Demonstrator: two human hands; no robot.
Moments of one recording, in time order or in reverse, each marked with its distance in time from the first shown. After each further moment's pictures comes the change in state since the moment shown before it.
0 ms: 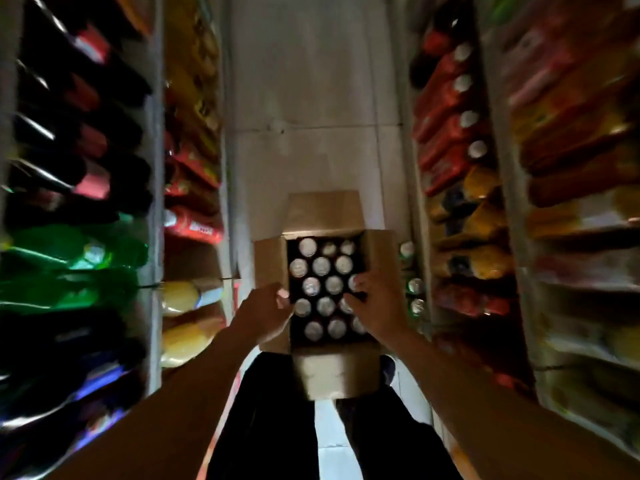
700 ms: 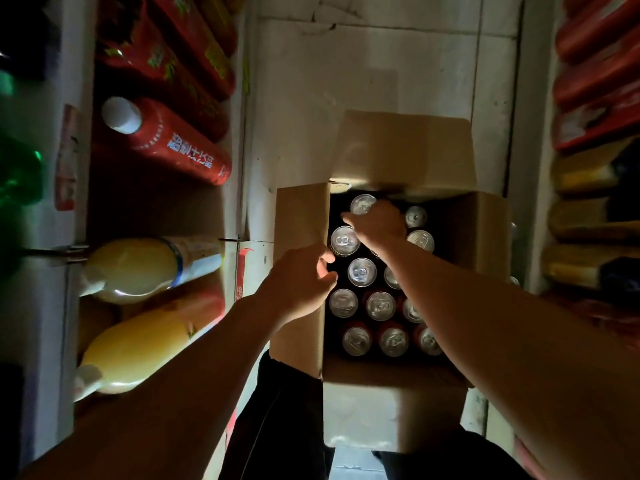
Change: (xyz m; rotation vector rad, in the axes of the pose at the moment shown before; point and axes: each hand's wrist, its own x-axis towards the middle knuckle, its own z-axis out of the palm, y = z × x) left_hand 0.160 -0.129 0.112 -0.222 -0.050 0.037; right_hand 0.254 0.041 0.213 -0.277 0.004 0.203
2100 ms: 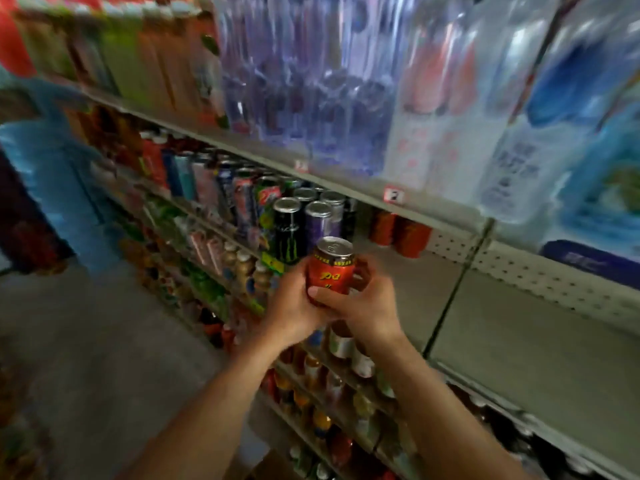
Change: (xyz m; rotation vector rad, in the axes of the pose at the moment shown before) left_hand -0.423 0.711 -0.144 -0.227 -0.400 1.109; right_hand -0.610 0.052 -0.673 1.094 1.146 -0.293
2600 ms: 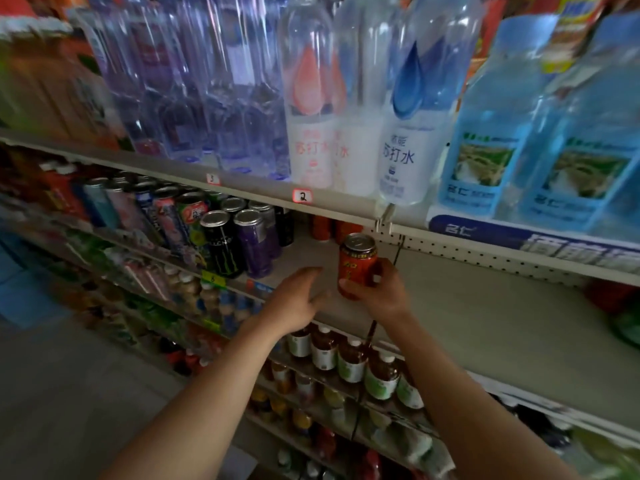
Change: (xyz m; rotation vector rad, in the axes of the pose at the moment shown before) left_hand 0.048 -0.010 0.067 0.821 -0.325 0.098; right_hand 0.031 0.064 -0.113 -0.255 0.275 0.170
